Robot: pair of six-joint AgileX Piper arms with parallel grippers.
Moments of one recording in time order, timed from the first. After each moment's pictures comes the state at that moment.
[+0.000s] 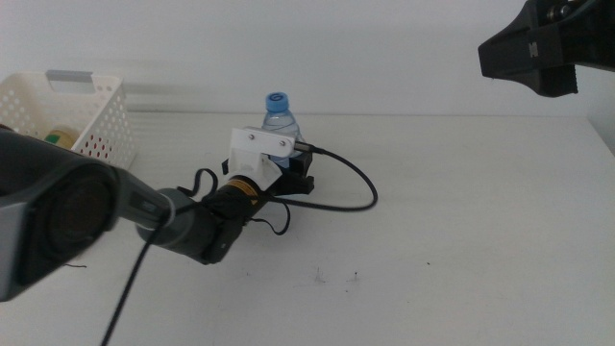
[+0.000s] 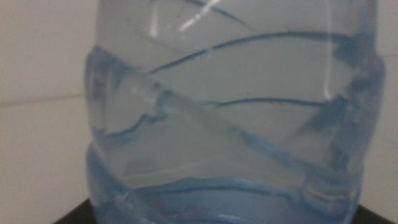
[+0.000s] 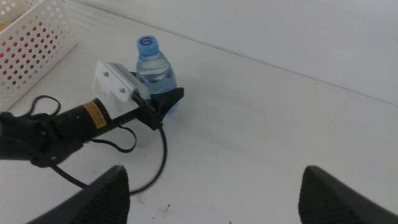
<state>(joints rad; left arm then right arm) -0.41 2.28 -1.12 0.08 -0.86 -0.20 0.66 1.14 -1.41 -0.23 1.00 0.27</state>
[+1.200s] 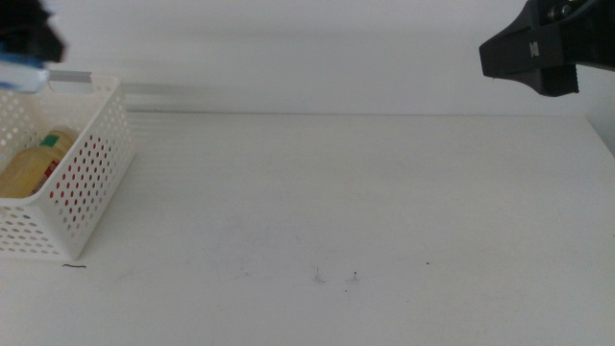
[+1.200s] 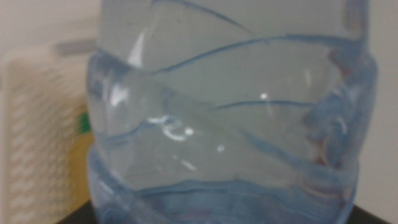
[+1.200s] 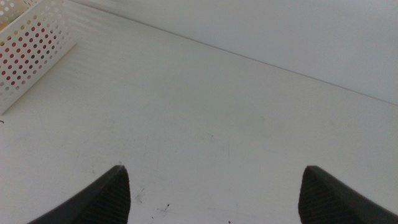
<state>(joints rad) 0.18 1.57 -1.61 -0.32 1.07 0.45 0.66 1.15 -1.41 -0.23 1.00 0.27</state>
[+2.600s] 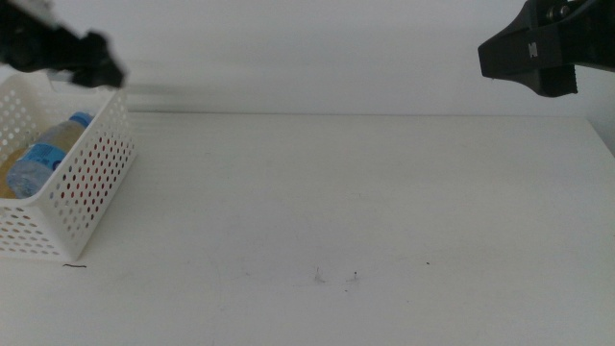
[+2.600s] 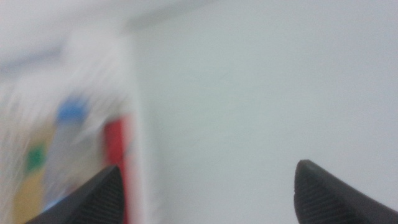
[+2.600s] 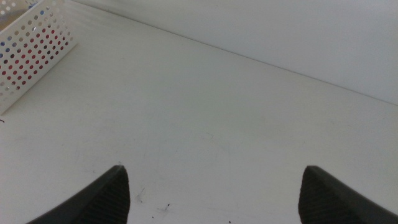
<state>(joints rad) 0.06 1.56 -1.49 -0.31 0.95 0.54 0.66 1.15 -1.41 -0.23 1.00 0.27</state>
